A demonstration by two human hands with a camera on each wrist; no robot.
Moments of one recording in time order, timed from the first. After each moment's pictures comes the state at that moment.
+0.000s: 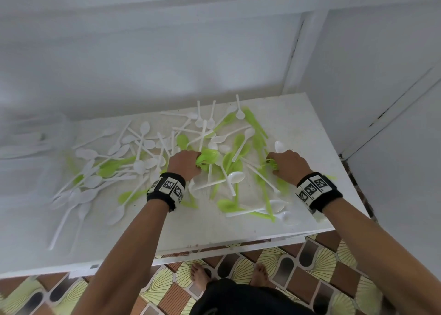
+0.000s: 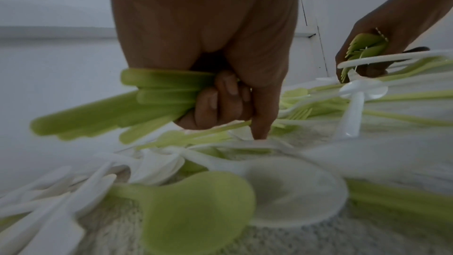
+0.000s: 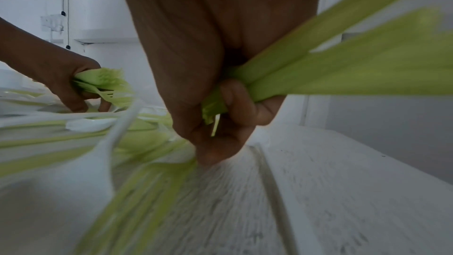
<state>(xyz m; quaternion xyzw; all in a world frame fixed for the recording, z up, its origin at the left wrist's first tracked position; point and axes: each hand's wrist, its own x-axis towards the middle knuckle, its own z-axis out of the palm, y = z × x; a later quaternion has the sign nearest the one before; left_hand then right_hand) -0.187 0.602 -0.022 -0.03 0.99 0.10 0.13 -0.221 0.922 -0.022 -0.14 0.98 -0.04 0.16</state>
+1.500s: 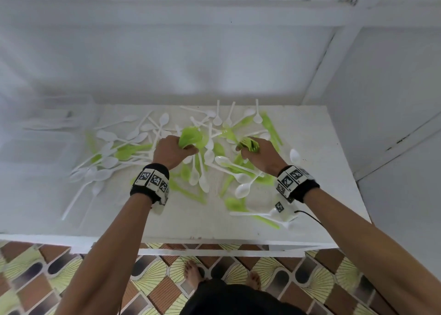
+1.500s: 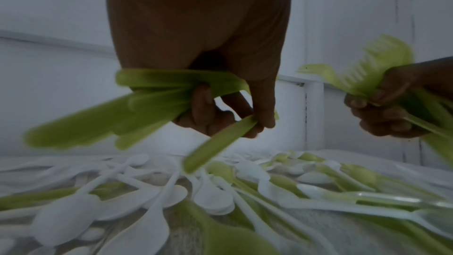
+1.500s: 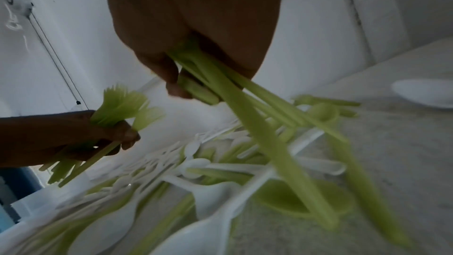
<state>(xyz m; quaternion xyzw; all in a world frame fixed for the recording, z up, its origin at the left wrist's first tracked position) -0.158 0.545 0.013 -0.21 0.92 0.34 0.01 -0.226 0.821 0.013 -0.18 0.85 -0.47 0.16</state>
